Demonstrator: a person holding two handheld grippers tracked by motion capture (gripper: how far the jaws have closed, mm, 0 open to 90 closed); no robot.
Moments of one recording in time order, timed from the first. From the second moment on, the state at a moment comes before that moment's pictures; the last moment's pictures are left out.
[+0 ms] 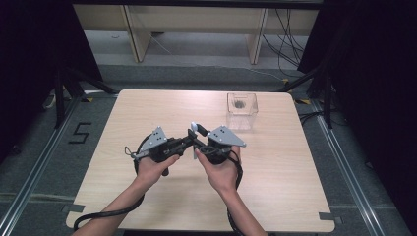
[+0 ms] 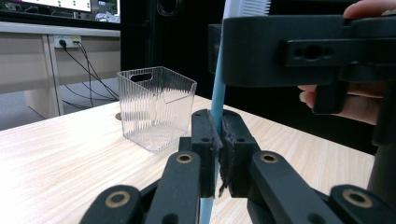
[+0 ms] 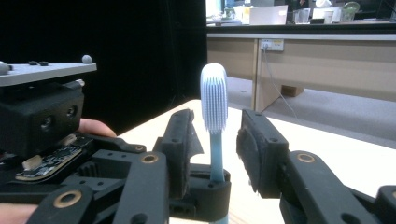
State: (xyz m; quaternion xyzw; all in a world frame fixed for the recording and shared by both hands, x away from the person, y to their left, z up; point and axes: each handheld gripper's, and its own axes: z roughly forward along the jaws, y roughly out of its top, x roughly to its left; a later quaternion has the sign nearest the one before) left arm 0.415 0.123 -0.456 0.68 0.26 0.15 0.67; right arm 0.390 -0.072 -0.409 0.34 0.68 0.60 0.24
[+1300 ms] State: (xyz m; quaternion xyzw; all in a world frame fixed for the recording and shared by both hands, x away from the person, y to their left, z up) left arm 0.406 0.132 -0.451 0.71 0.24 0.20 0.63; right arm 0.395 -0.088 -0.408 0.34 0.67 0.58 0.30
